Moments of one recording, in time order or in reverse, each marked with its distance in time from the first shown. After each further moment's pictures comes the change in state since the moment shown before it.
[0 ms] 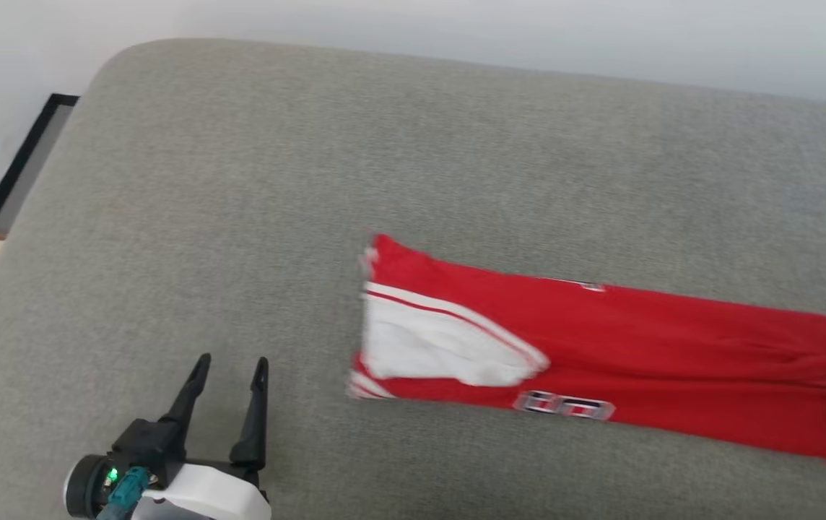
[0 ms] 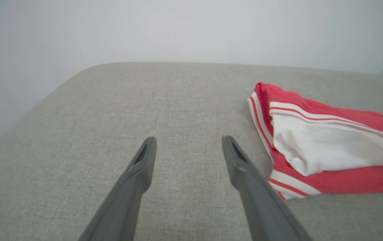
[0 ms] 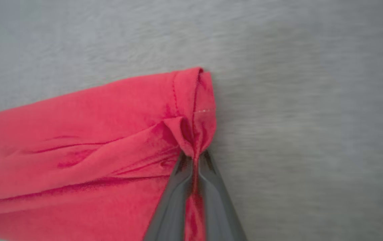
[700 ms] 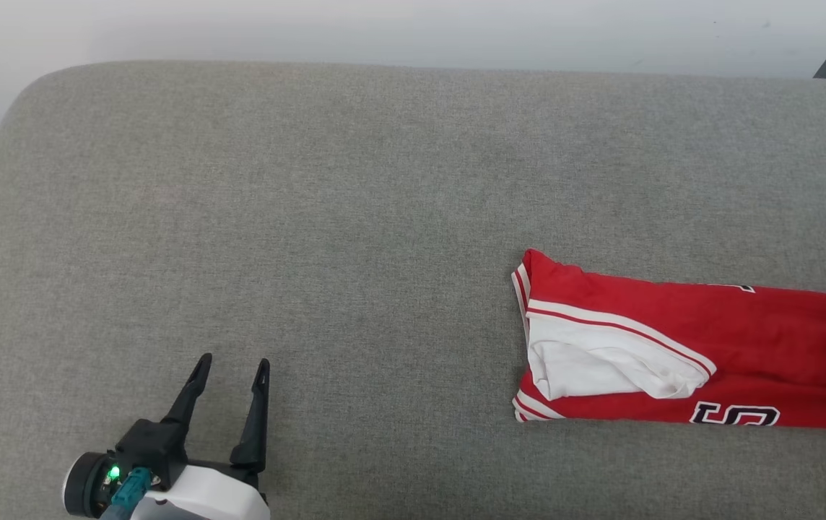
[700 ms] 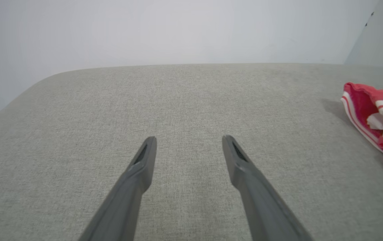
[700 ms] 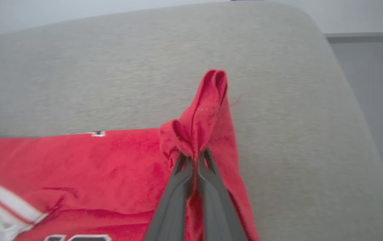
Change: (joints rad) left arm 0.002 0.009 0.001 -0.012 0.024 -0.004 0.000; right arm 0.020 -0.093 -0.076 -0.234 -0.115 -0.004 -0.002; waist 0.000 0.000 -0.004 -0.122
